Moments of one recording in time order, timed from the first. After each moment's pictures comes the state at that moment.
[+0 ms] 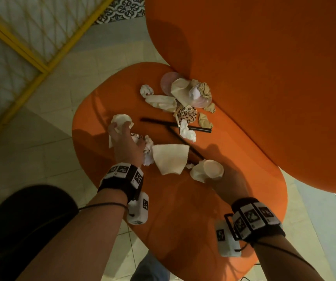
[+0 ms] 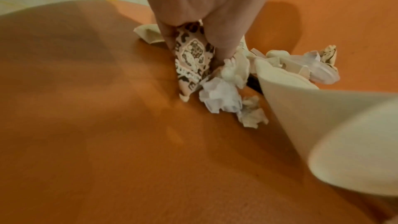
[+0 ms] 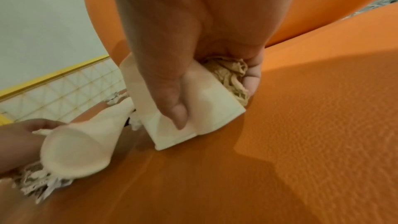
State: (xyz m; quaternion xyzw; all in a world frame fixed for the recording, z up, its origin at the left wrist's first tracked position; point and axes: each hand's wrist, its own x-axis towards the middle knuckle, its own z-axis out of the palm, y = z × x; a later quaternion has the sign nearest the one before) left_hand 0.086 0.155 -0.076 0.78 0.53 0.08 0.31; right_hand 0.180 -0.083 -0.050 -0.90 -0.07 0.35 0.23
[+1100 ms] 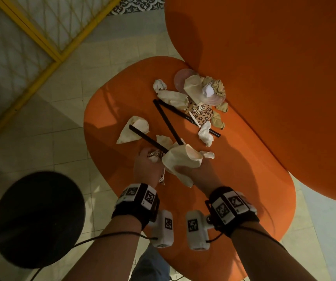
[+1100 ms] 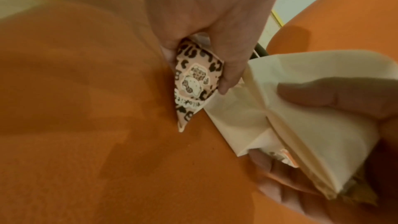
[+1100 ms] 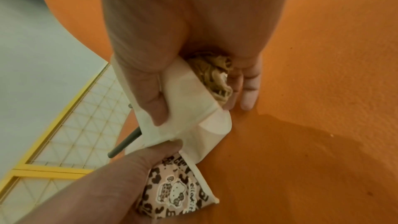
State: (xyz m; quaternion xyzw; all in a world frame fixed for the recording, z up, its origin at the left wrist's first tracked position) left_hand 0.054 0.101 -0.070 0.63 0.60 0.03 0.49; right_hand 0.147 -0.014 -0.061 -0.76 -0.07 0.46 0.45
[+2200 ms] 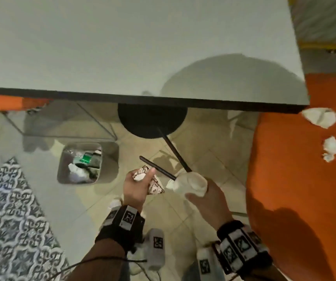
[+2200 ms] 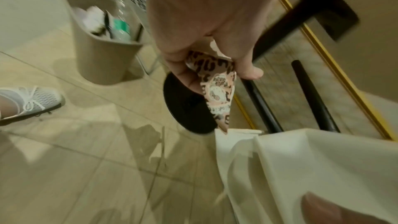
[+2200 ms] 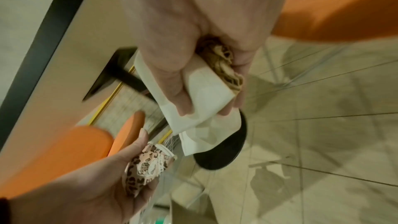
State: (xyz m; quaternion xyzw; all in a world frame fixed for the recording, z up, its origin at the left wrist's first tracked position) left_hand -0.352 -0.137 -0.067 0.08 0.76 0.43 0.48; right_hand -0.163 -0.123 -0.025 -0.67 -0.49 0.54 0.13
